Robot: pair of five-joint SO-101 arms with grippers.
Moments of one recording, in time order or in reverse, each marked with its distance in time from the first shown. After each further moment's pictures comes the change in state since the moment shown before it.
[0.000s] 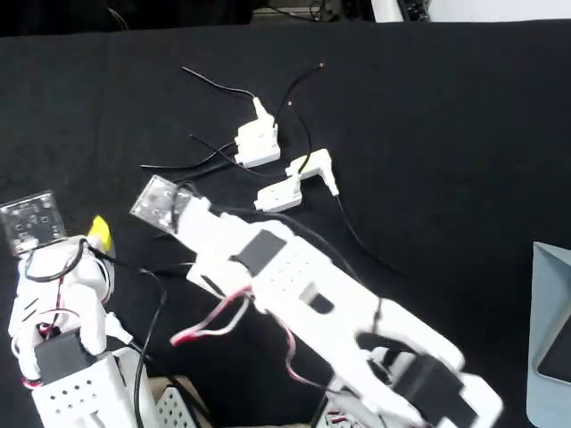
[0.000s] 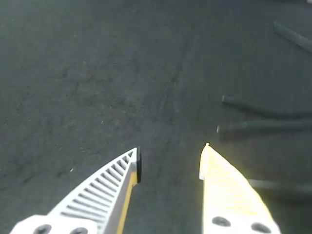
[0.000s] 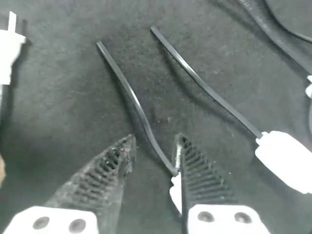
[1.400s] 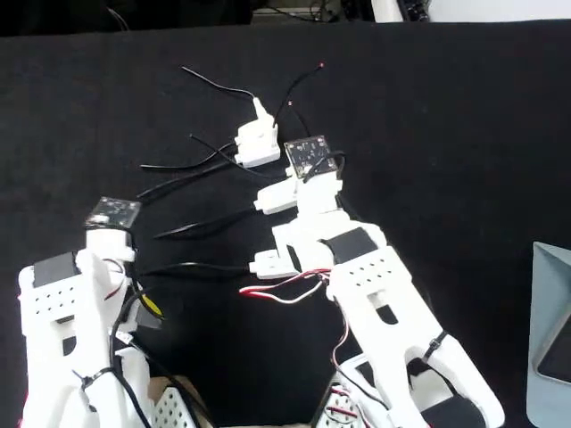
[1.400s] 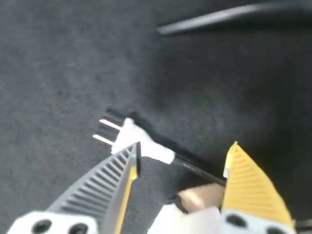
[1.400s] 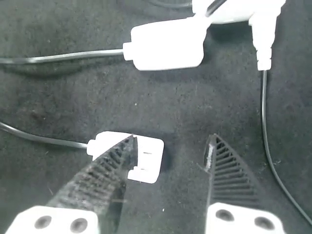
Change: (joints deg) left arm 4.0 41.5 -9.0 21.3 -23.3; right arm 25.5 -12.9 17.0 -3.5 -19.4
